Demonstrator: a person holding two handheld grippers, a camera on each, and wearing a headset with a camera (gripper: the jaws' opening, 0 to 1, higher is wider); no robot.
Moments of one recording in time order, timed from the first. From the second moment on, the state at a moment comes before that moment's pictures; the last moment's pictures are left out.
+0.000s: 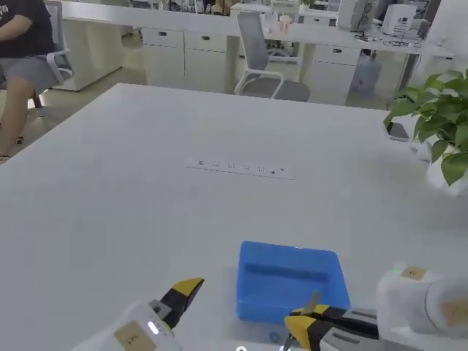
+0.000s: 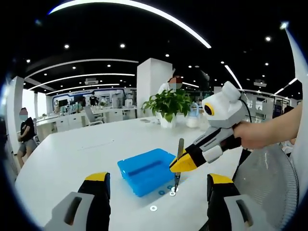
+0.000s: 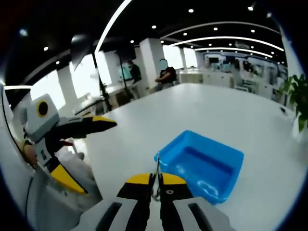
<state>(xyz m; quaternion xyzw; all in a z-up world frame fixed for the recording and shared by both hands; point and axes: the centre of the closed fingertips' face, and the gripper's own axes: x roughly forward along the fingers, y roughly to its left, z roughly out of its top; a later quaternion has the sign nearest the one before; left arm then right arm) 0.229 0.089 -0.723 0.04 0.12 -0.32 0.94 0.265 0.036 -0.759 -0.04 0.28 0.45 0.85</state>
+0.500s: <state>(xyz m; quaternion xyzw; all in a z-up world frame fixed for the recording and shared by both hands) 0.231 0.094 -0.719 0.03 0.12 -0.31 0.94 0.302 0.014 -0.720 -0.06 0.26 0.44 0.86</state>
